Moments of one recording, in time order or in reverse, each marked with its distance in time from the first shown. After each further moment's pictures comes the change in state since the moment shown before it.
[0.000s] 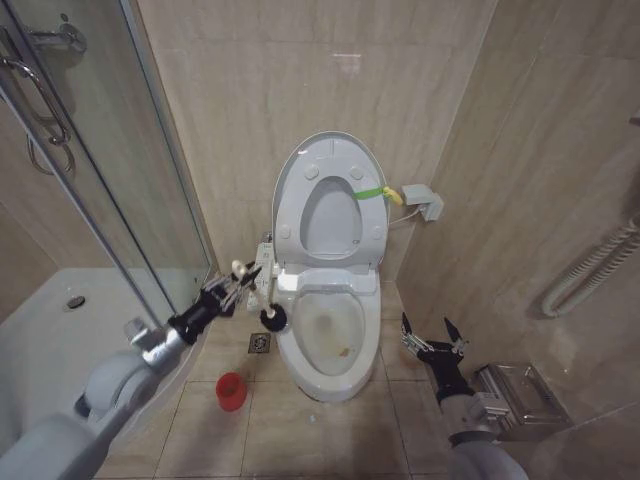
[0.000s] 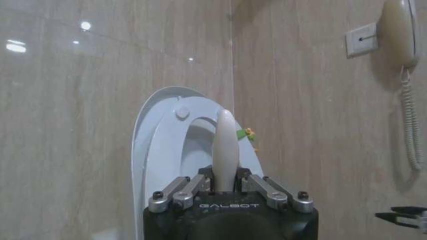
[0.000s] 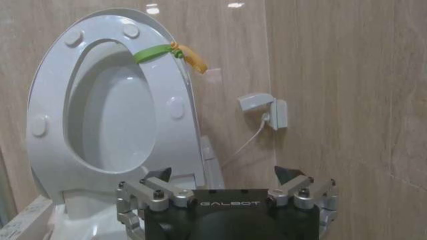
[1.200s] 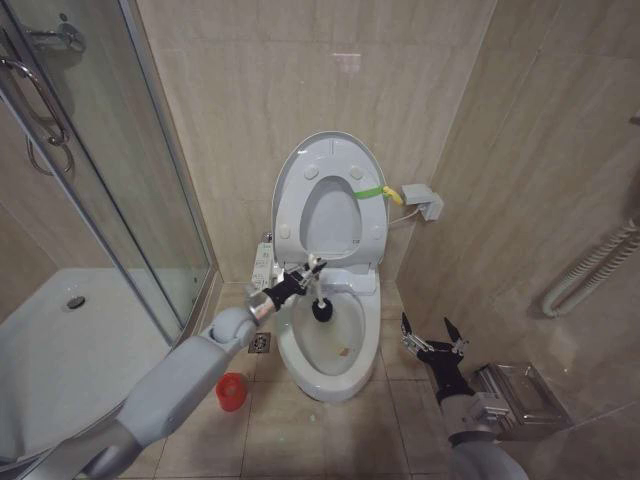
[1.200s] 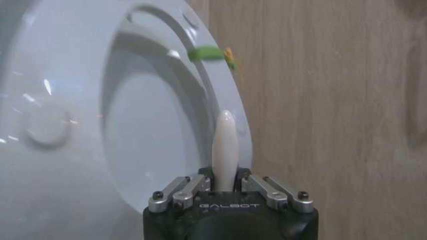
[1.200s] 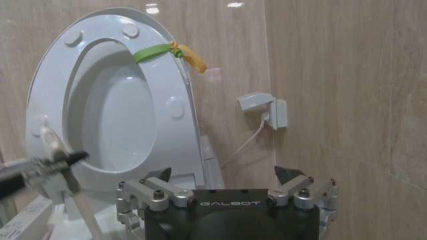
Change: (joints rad) left arm -0.538 -0.384 0.581 0.603 0.111 -0.074 -0.037; right arm 0.000 0.000 0.000 0.000 0.000 0.000 0.000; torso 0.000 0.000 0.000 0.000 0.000
